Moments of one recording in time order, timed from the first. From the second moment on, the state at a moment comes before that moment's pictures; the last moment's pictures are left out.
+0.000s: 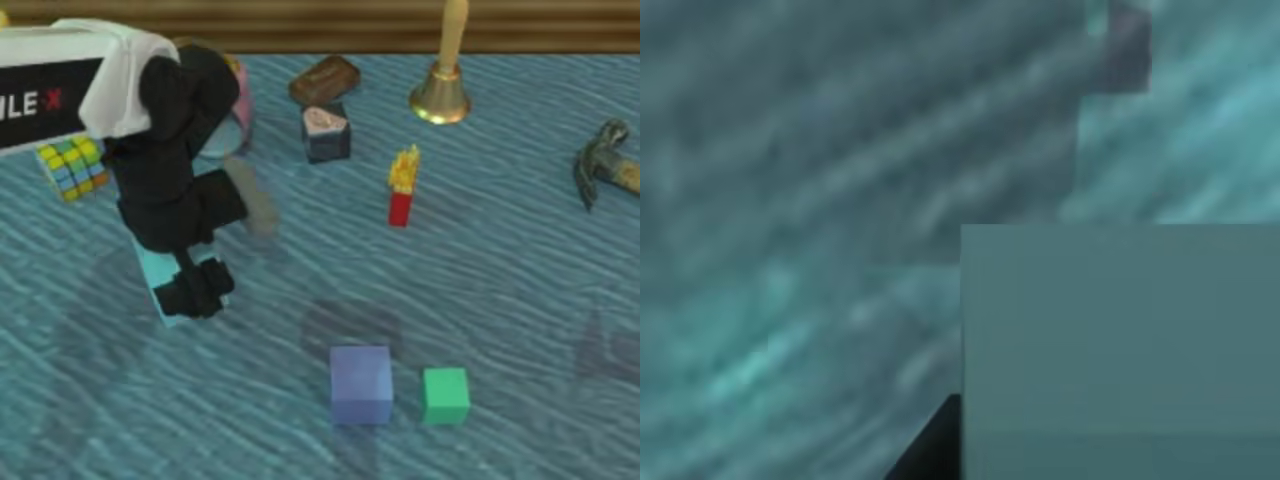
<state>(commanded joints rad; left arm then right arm) -0.44 1.94 1.37 -1.00 0.01 0.70 0.01 0.00 0.00 0.00 0.00 0.00</state>
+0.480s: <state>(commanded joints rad) -0.66 1.79 1.20 -0.98 0.01 0.91 0.01 0.00 0.00 0.00 0.00 0.00</state>
